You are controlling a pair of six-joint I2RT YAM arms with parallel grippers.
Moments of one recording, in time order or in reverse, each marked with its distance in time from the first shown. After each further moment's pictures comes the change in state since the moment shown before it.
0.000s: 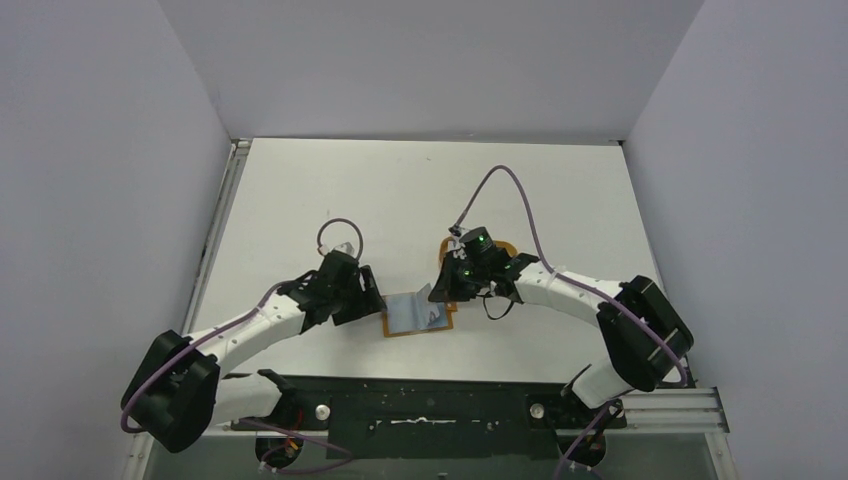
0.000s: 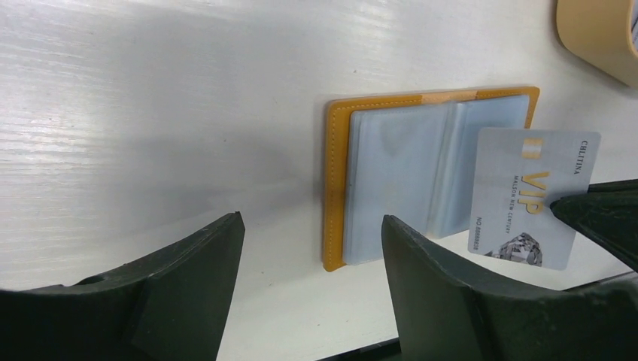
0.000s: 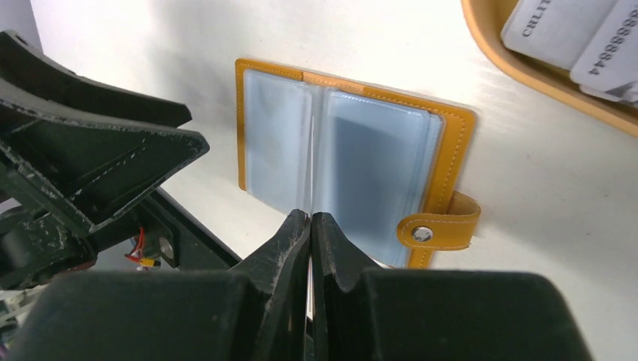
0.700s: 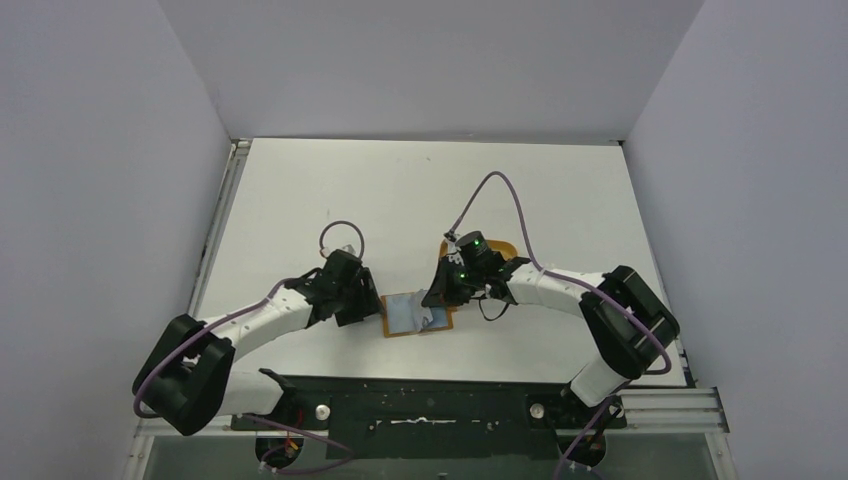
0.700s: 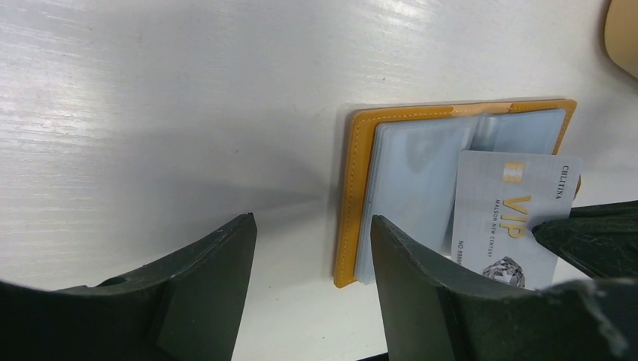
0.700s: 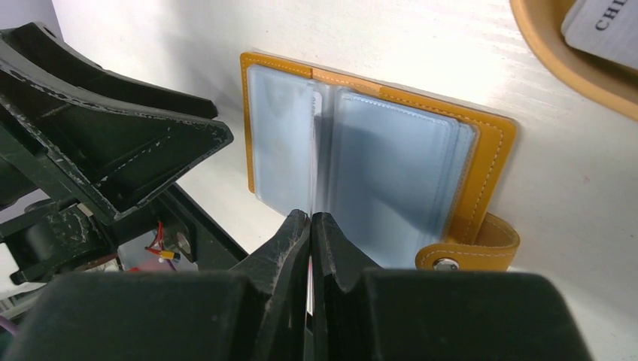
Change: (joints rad) left arm 0.018 0.091 0.007 0.017 0.009 -0.019; right arm -0.008 0.080 -0.032 0.112 -0.091 0.067
